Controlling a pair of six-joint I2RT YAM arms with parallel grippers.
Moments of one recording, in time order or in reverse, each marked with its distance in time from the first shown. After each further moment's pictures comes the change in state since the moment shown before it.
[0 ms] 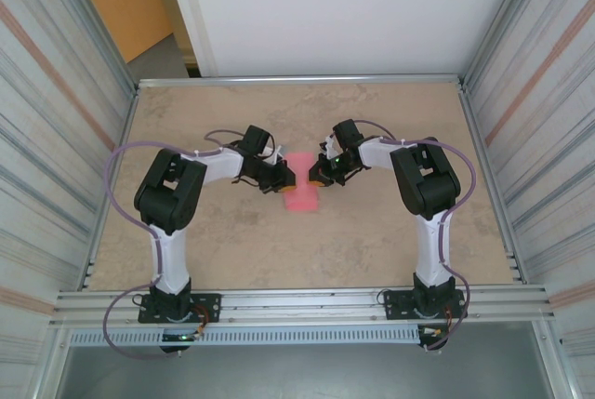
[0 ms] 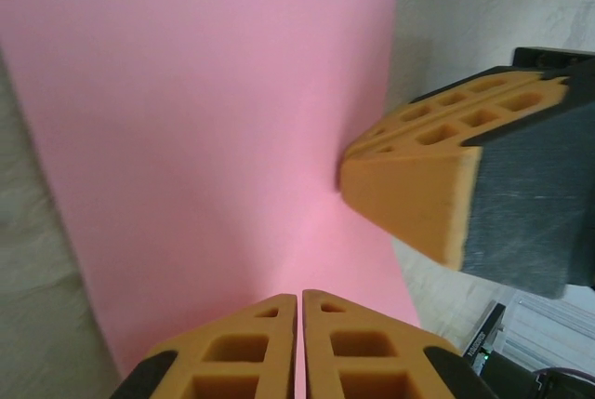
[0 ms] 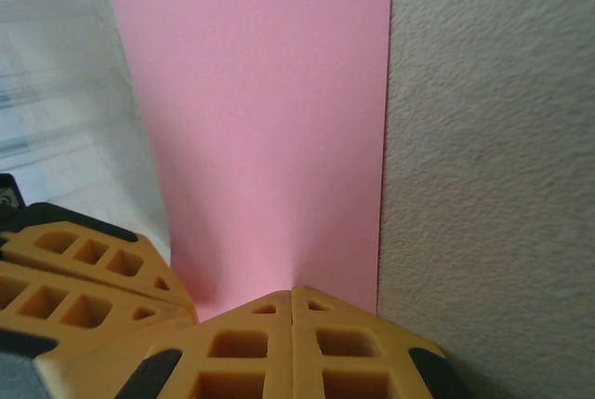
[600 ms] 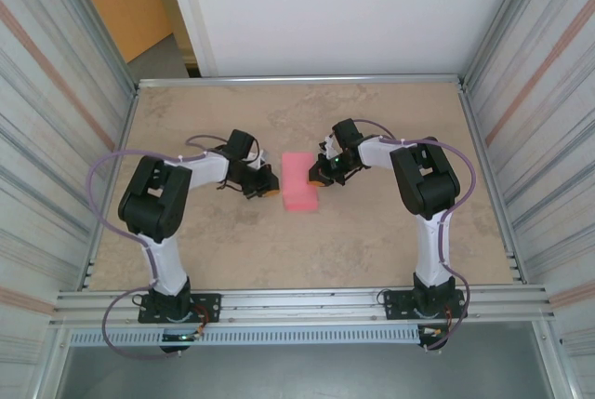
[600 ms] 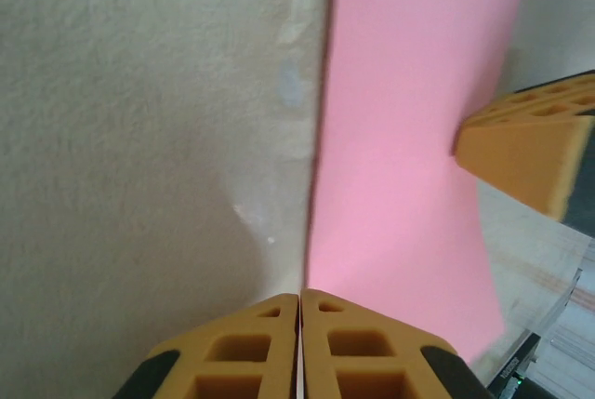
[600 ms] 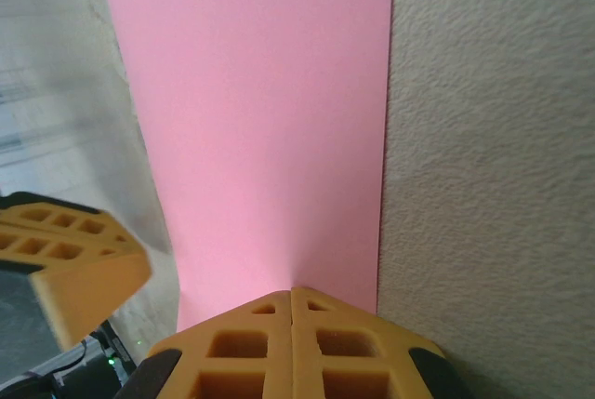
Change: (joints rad) left arm 0.058 -0.127 -0.111 -0.055 -0.093 0.006; right arm 0.001 0.005 0.013 -0.023 0.007 -0.014
